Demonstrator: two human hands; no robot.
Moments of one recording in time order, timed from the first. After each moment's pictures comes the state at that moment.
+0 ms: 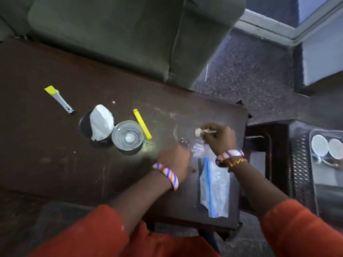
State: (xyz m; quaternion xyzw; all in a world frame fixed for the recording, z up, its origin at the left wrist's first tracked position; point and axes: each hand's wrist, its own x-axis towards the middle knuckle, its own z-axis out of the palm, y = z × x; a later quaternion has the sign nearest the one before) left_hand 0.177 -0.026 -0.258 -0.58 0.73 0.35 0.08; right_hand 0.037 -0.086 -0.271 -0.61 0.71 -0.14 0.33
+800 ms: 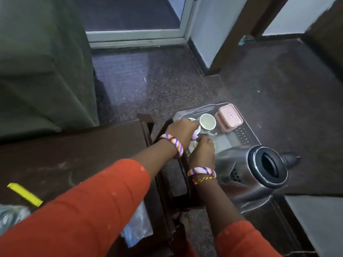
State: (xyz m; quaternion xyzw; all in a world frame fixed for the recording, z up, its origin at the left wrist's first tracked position) left_hand -0.164 -0.116 -0.188 -0.36 0.90 0.26 -0.03; right_hand -0.218 -0.033 -0.210 -0.35 0.90 -0.20 0.18
